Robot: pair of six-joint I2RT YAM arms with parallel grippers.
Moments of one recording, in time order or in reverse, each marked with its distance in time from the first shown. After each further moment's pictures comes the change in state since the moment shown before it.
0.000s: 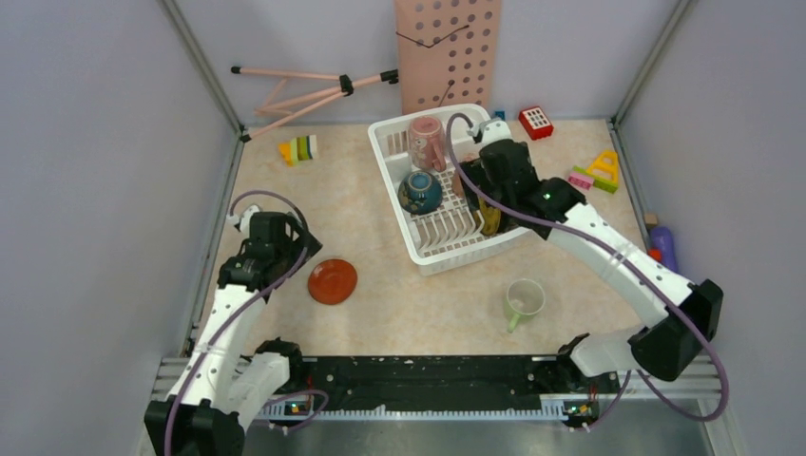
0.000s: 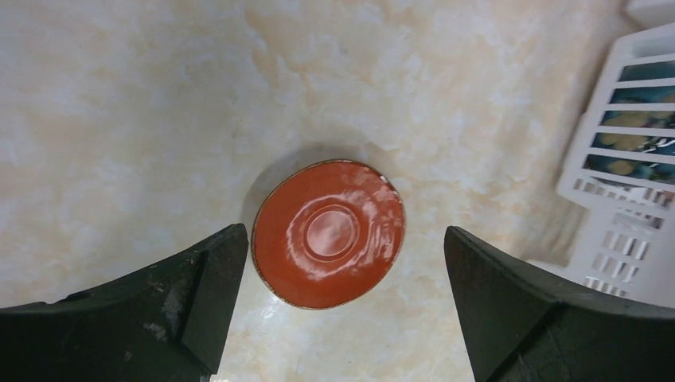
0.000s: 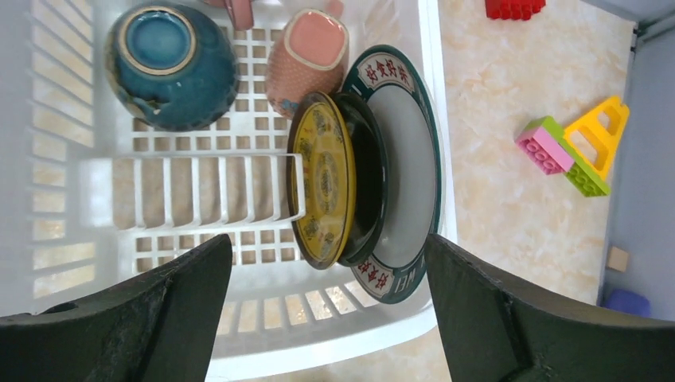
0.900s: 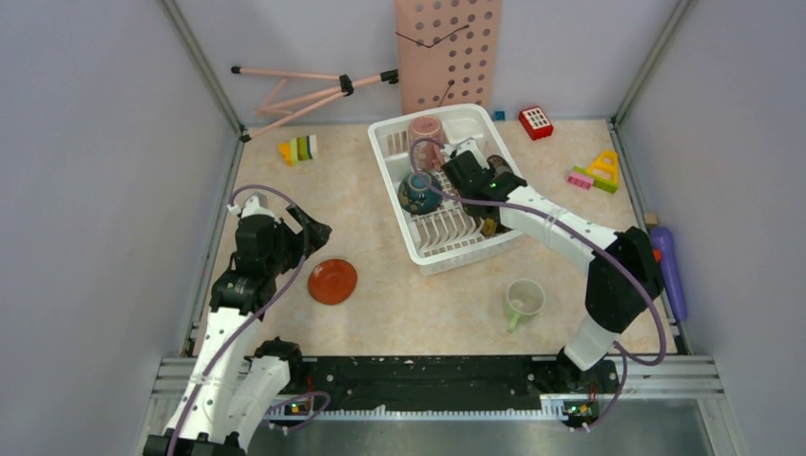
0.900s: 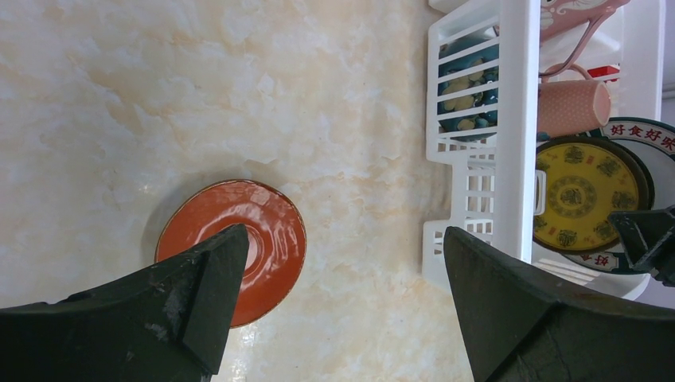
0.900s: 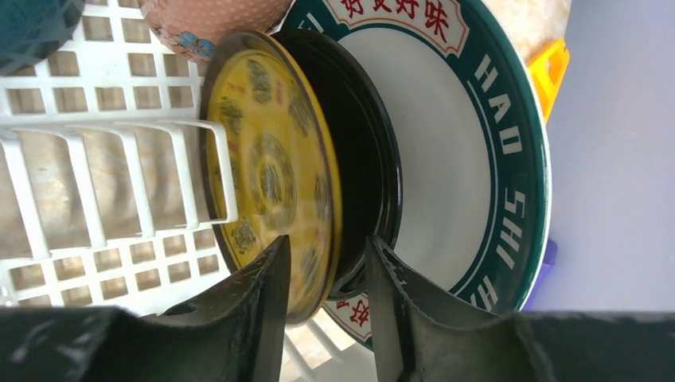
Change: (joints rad) left arm 0.001 -0.124 -0.021 0.151 0.206 0.074; right arm 0.000 0.277 -0.005 0.003 0.208 -0.037
